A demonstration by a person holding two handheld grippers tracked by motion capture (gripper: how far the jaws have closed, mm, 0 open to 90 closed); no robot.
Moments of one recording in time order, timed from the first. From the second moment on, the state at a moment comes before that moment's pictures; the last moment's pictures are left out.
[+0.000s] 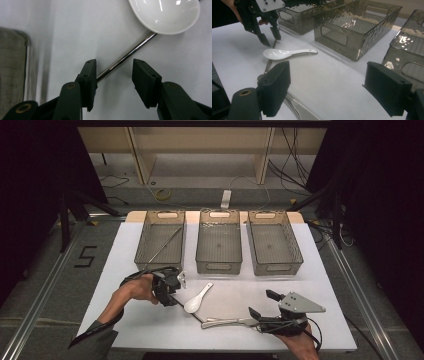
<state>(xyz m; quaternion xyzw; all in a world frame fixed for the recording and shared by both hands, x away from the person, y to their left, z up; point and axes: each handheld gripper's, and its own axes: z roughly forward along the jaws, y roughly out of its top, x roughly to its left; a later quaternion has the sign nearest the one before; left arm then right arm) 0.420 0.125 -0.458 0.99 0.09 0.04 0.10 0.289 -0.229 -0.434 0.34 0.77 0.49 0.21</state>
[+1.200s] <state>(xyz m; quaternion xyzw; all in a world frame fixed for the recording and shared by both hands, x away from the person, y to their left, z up) 0.409 0.131 -0.460 1.00 0.03 0.01 0.07 0.289 -0.229 -0.434 0.34 0.78 0.49 0.21</state>
